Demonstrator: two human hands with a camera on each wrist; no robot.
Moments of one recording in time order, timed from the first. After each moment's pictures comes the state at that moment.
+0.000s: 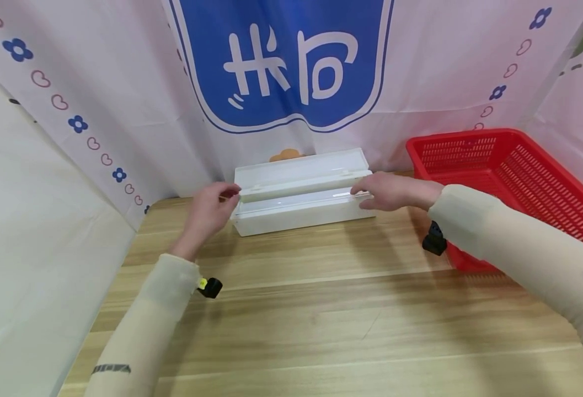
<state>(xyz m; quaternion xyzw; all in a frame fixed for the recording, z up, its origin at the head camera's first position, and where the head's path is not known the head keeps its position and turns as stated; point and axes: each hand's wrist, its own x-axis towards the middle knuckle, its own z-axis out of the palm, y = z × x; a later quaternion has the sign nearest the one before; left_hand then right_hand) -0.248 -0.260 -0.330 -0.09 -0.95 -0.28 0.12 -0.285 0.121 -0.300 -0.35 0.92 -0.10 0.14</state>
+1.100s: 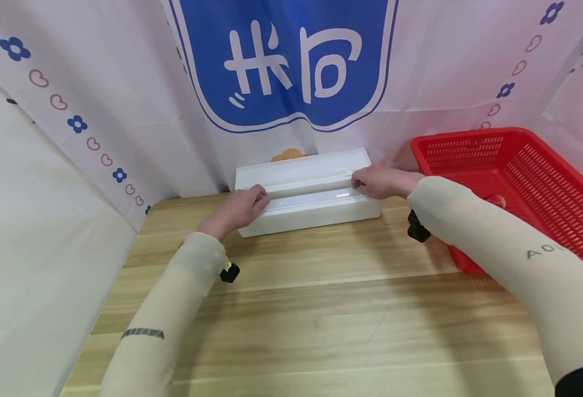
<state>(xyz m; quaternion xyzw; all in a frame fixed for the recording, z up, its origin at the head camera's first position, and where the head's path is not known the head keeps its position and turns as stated) -0.282 -0.229 -0.342 -0.16 -0.98 -0.13 -0.07 -0.337 0.108 -0.325 -0.30 0.94 -0.10 0.15</state>
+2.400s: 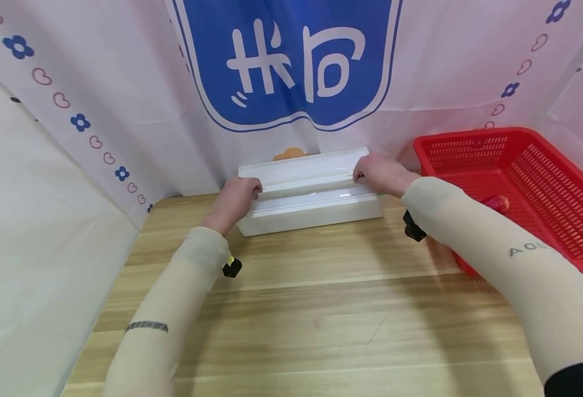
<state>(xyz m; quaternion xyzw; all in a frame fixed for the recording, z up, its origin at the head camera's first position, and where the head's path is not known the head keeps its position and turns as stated) -0.293 -0.228 -0.337 -0.15 -0.98 -0.10 0.04 -0.345 0.106 -0.325 -0.27 0.95 -0.13 0.05</state>
